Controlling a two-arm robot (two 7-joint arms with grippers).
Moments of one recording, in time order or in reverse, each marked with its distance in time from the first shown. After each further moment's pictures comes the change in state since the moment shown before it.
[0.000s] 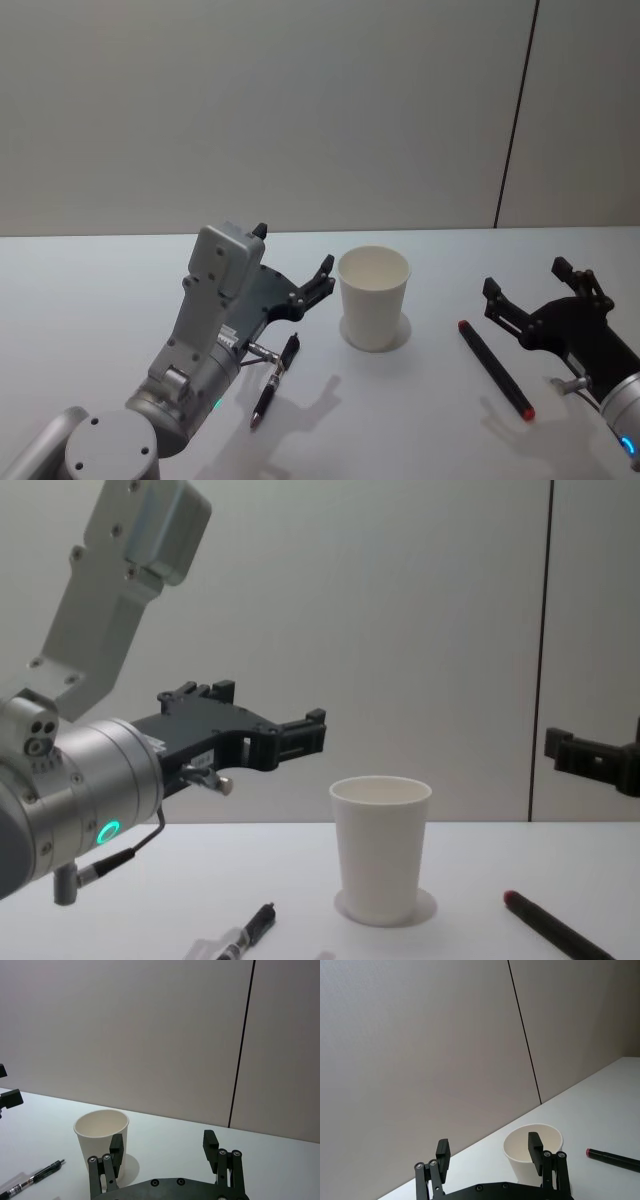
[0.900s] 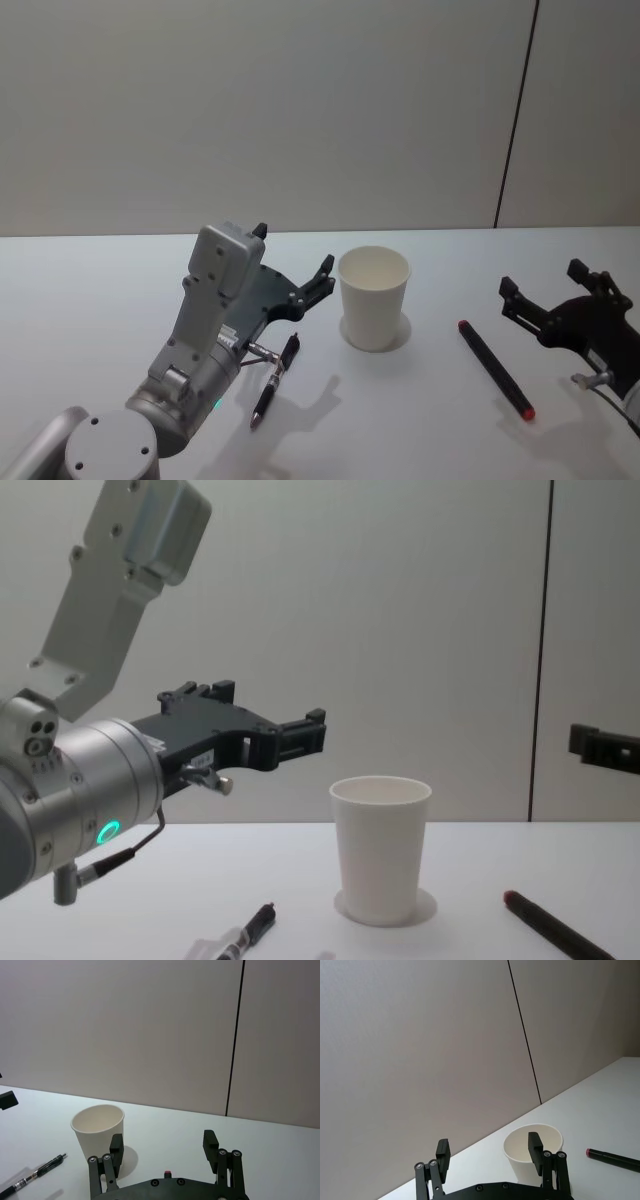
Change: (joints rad) left arm 0.000 0.000 0.000 0.000 0.000 0.000 0.000; right arm -0.014 0.036 0.038 -0.055 0.081 0.100 0.006
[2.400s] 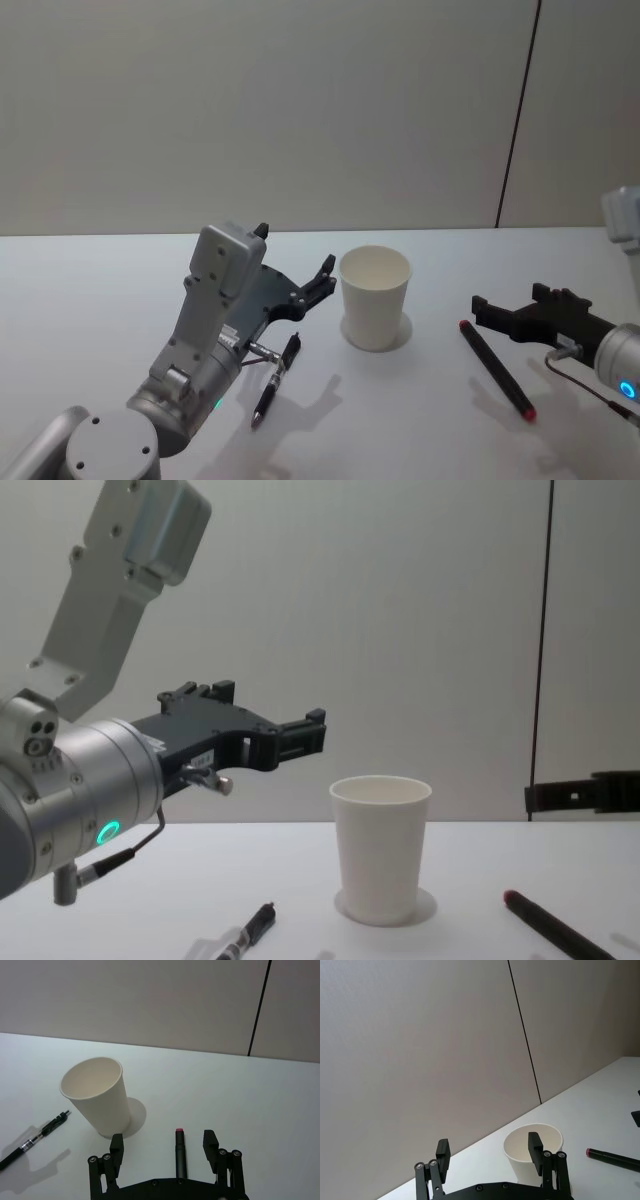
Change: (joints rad) left arm 0.000 0.000 0.000 0.000 0.000 0.000 0.000; right arm 0.200 -0.055 0.000 0.084 0.045 0.478 0.059
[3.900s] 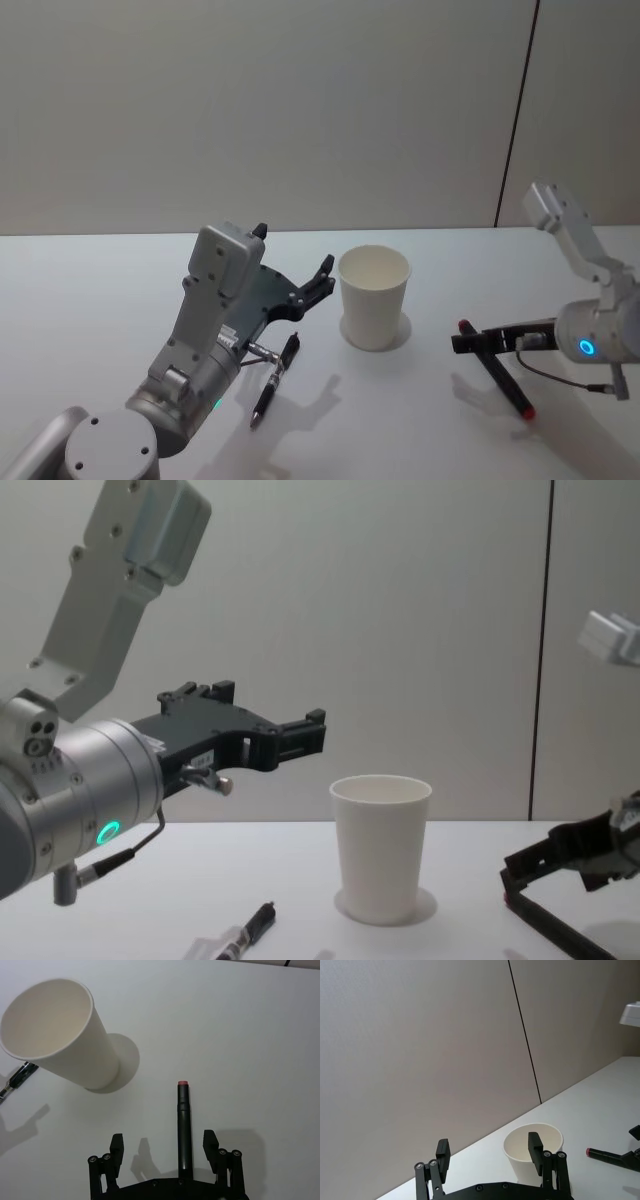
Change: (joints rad) left arm 0.000 0.000 0.000 0.000 0.000 0.000 0.000; right arm 0.276 -0.087 -0.052 0.244 -0.108 0.476 0.082
